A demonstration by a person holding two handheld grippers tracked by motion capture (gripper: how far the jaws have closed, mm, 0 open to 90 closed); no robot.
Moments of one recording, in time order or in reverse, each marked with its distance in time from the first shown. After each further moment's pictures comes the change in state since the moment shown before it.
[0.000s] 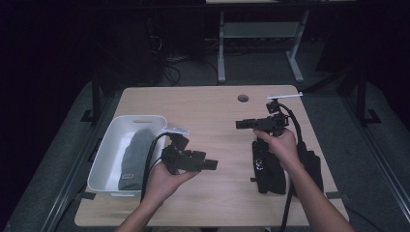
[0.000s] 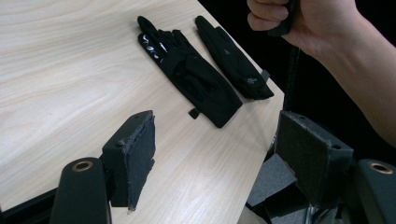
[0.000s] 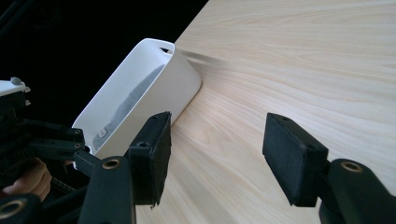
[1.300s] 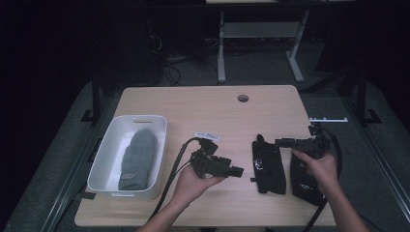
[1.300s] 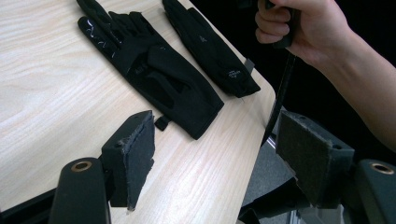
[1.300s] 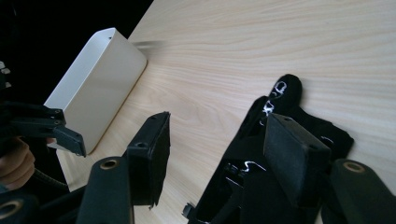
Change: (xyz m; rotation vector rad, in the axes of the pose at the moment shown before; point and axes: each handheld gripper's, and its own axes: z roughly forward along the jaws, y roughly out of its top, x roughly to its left) left arm -0.011 0.003 0.071 0.064 -0.087 0.009; right arm -0.063 -0.075 -0.084 -0.055 -0.112 0.115
